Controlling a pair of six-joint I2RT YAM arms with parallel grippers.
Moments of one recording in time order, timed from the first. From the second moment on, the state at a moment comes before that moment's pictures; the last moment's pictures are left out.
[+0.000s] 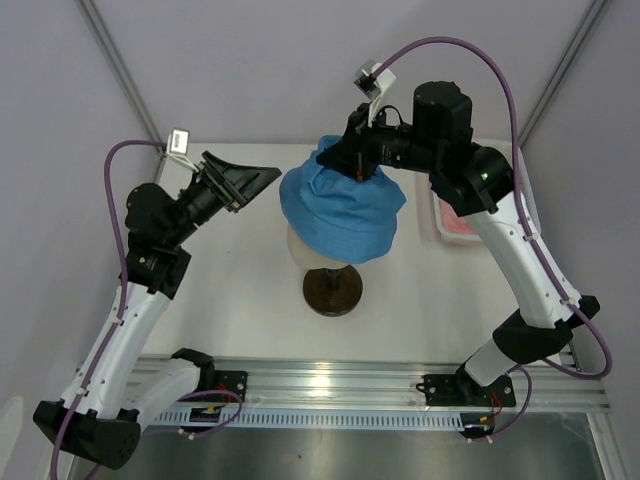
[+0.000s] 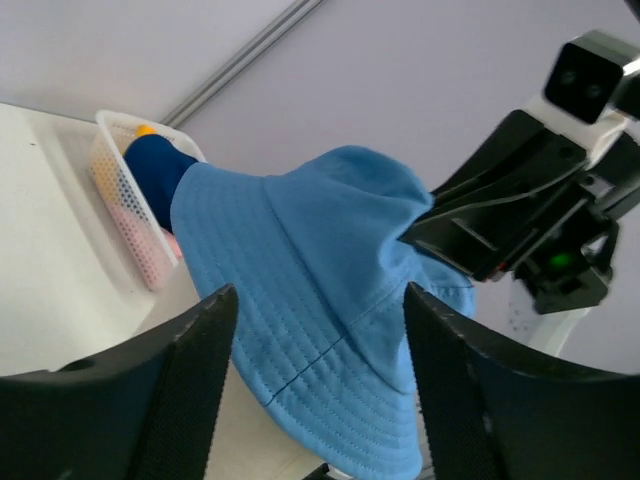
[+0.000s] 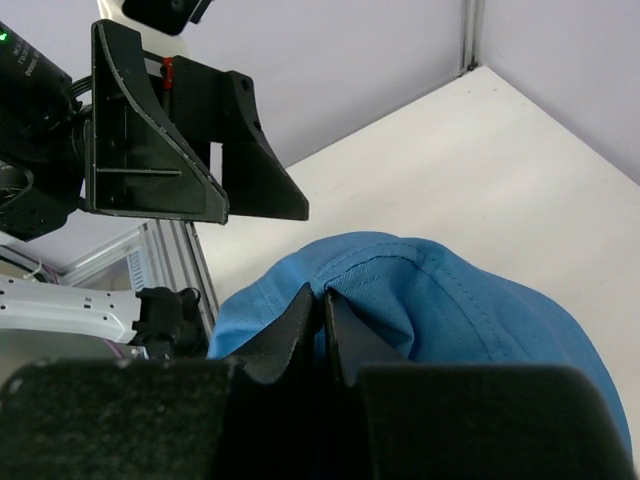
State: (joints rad) left arm -0.27 0.93 1.05 0.09 0.53 -1.05; right arm 0.69 1.60 2.18 -0.74 -0.47 0.14
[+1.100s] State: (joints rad) left arm -0.44 0.93 0.99 0.04 0.31 -1.23; right arm 0.66 1.44 1.92 -0.55 -0.46 0.18
